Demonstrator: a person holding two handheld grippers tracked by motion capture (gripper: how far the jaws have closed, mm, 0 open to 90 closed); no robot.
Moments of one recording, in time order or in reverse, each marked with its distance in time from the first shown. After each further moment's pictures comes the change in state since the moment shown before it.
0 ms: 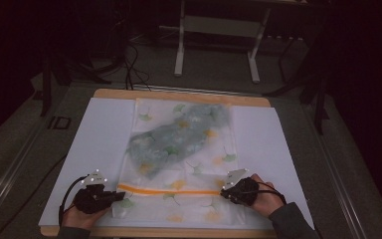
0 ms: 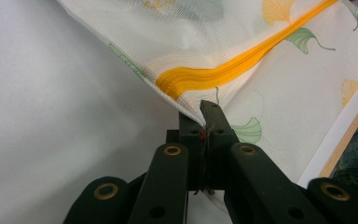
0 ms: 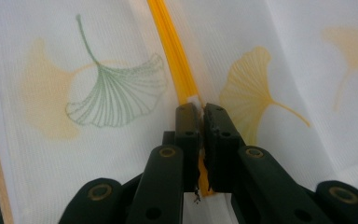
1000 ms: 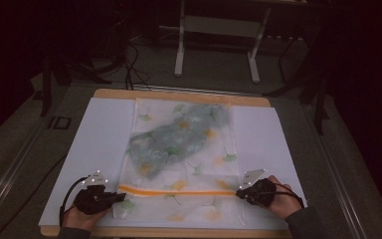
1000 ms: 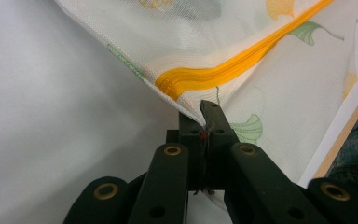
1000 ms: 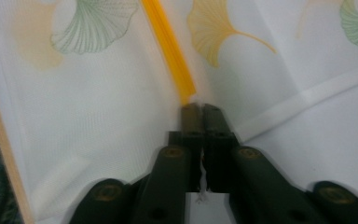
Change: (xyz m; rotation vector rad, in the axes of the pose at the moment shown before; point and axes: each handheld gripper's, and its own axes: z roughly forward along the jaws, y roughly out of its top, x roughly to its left) left arm -0.002 -0.001 0.002 0.009 -0.012 0.004; right arm -0.010 -0.034 -0.025 0.032 -0.027 0.050
